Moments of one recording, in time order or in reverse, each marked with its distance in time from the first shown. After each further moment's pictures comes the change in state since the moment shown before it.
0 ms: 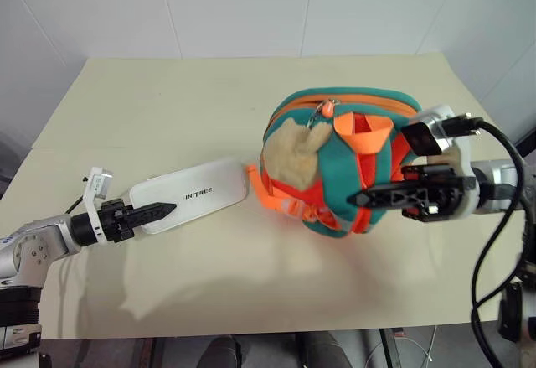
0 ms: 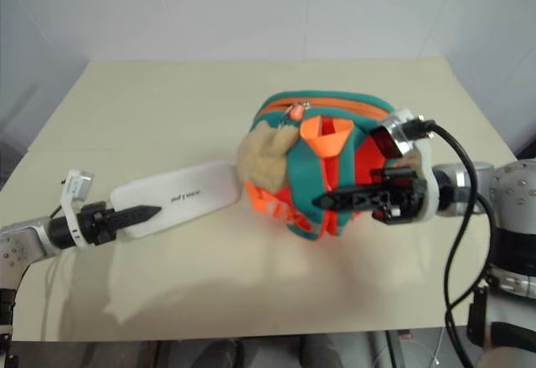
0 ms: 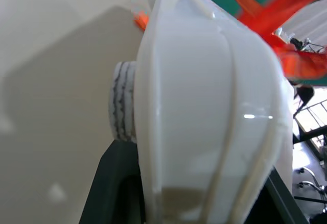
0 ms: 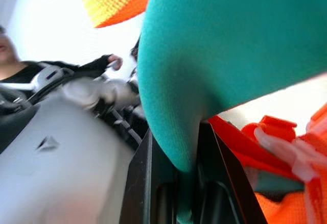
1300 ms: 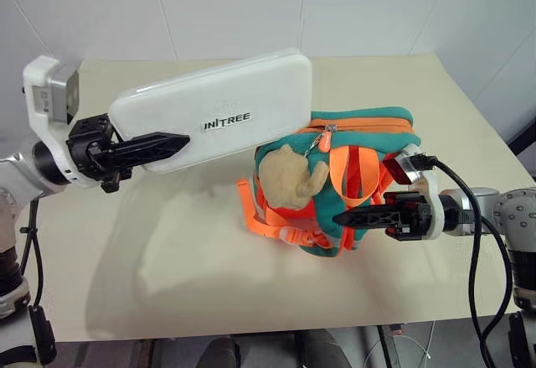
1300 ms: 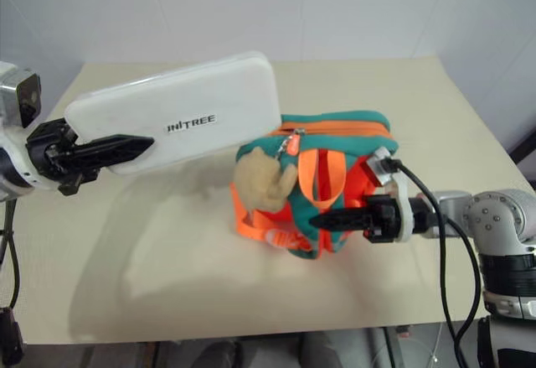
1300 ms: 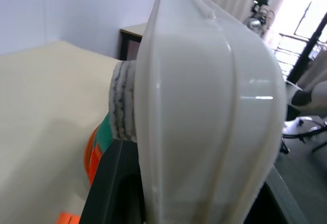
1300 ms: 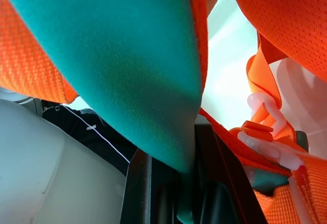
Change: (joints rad) left arm -0.302 0.041 0.065 -0.350 -0.245 0.010 0.013; right arm 0.107 0.050 0.150 0.036 -0.201 -0.221 0.006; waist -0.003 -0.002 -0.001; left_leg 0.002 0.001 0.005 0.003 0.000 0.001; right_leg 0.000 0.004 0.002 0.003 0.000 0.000
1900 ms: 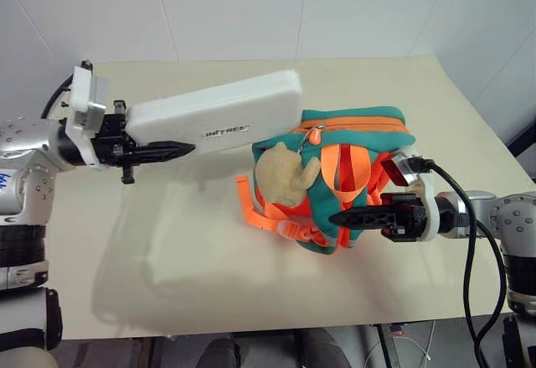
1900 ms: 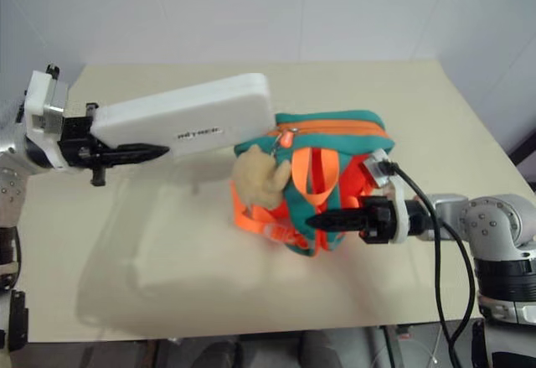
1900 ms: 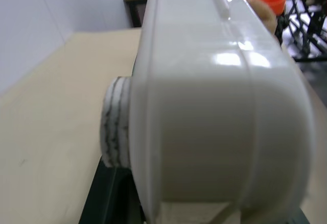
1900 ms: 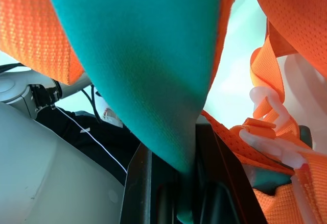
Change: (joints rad) left arm -0.102 0.064 -0.200 0.347 0.397 -0.556 -0.304; right arm 0.036 0.028 -0.033 -0.037 0.006 -0.015 -0.037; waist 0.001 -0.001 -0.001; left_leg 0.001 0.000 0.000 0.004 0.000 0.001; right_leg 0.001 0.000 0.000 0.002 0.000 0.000
